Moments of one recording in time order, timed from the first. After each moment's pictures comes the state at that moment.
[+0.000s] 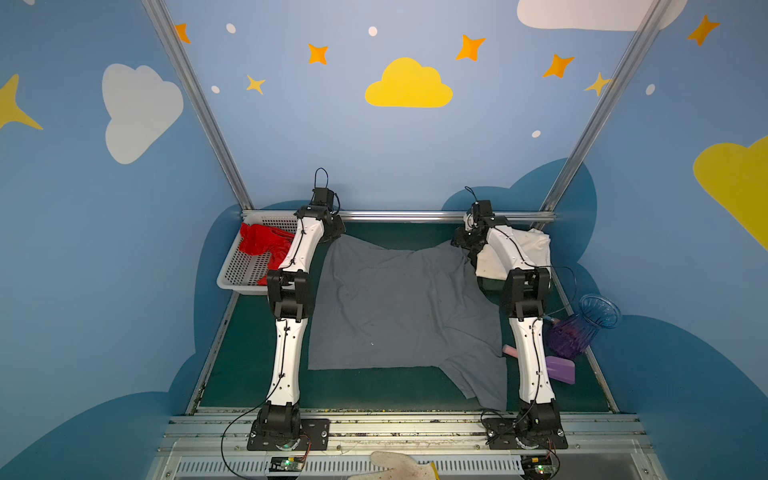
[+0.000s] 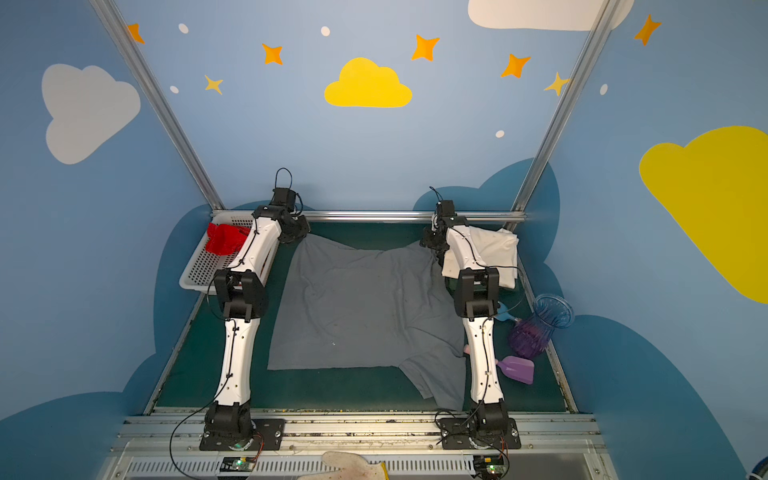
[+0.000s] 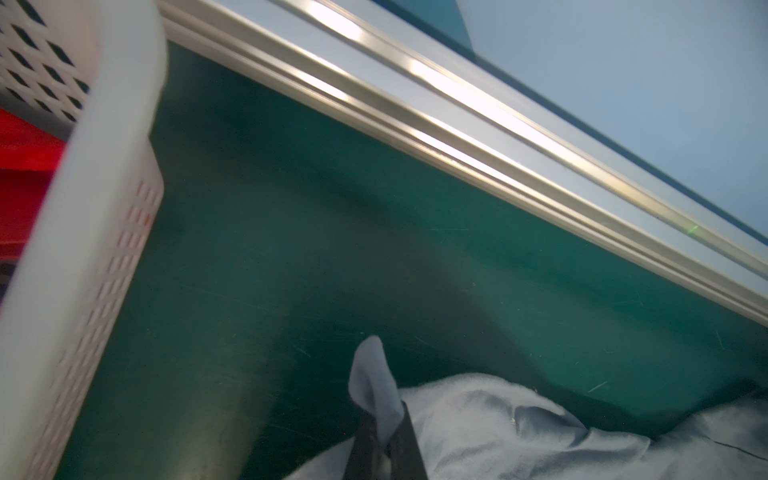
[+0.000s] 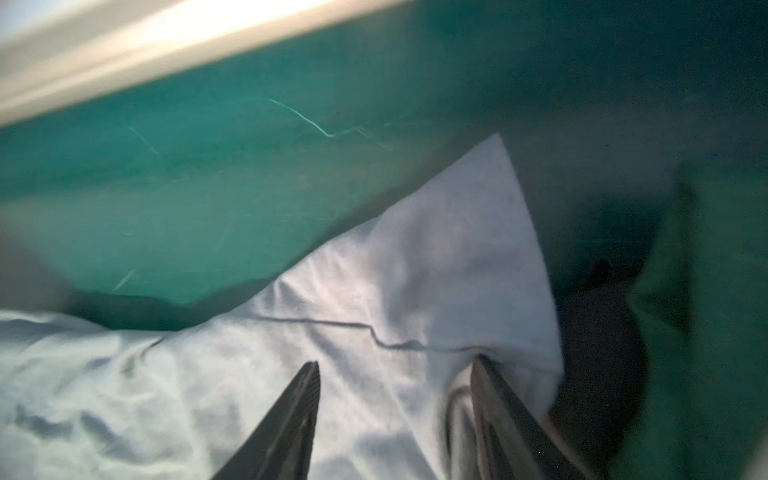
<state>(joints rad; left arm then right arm) -0.08 2.57 2.60 -1.01 0.04 -0.49 0.15 2.63 2.49 -0.91 -0.20 0.26</state>
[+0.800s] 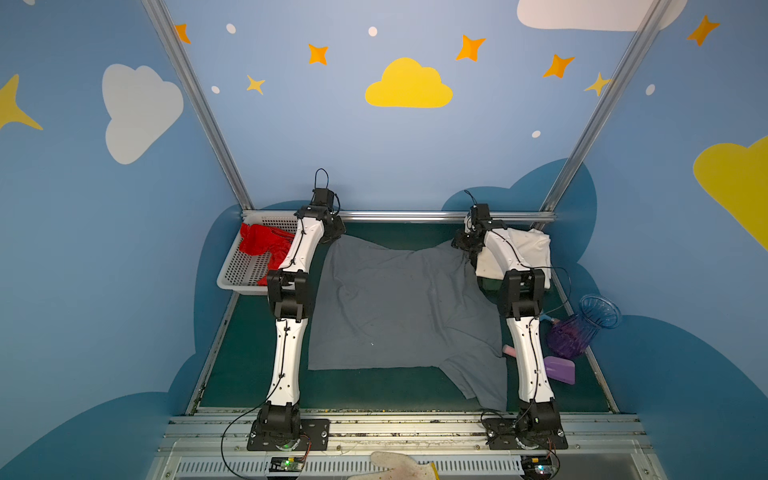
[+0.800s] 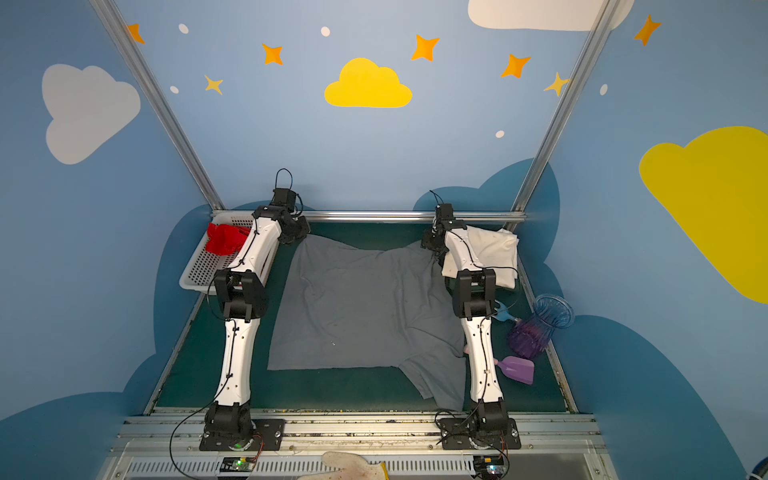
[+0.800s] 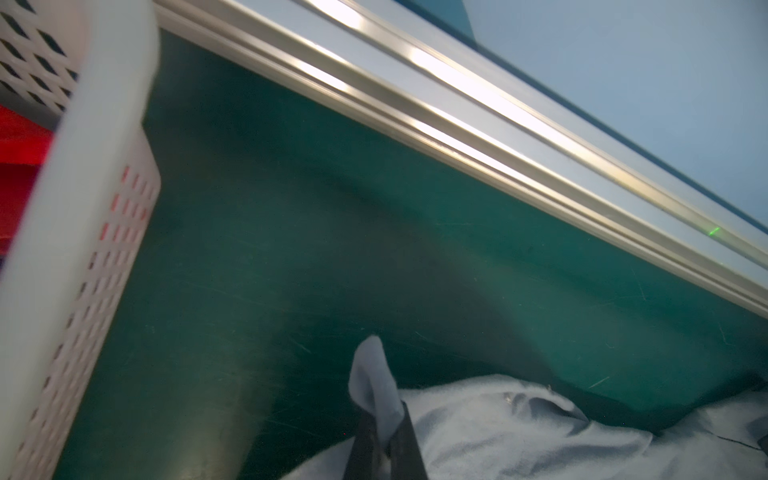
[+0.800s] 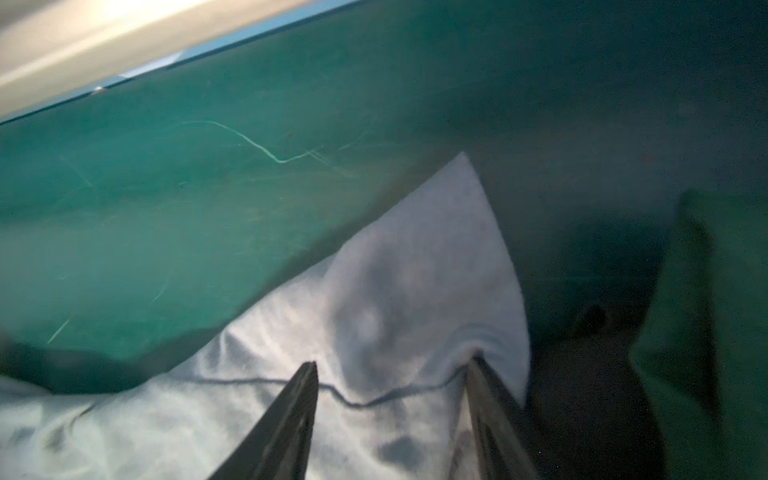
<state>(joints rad) -0.08 2.57 2.60 -1.02 0.05 -0.49 0.14 2.70 2.55 -0.86 -0.15 0.28</state>
